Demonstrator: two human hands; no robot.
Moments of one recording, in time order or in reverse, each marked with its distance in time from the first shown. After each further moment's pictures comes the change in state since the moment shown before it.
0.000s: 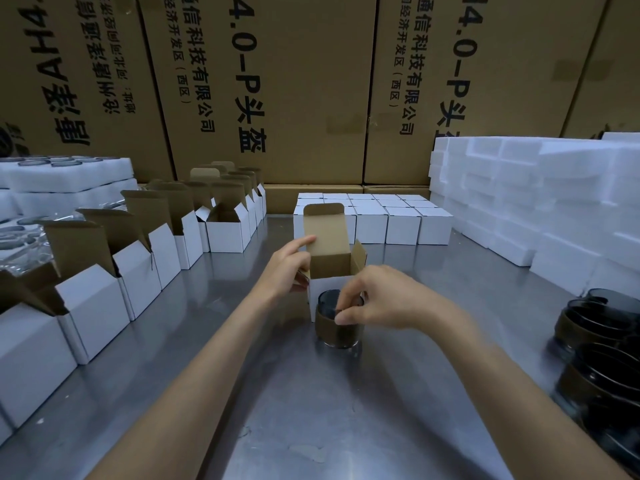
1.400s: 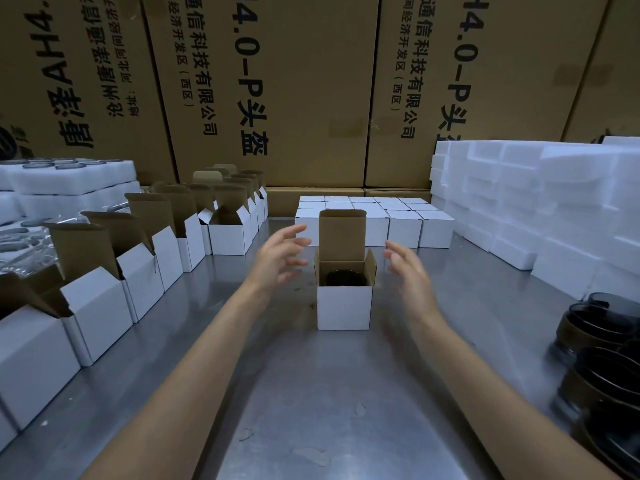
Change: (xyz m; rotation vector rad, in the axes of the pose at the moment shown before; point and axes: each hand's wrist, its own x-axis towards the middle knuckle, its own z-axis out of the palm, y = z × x) left_hand 0.003 -0.001 -0.018 -0.269 0.032 0.032; right_hand 0.023 0.051 0.039 1.072 0.719 0.218
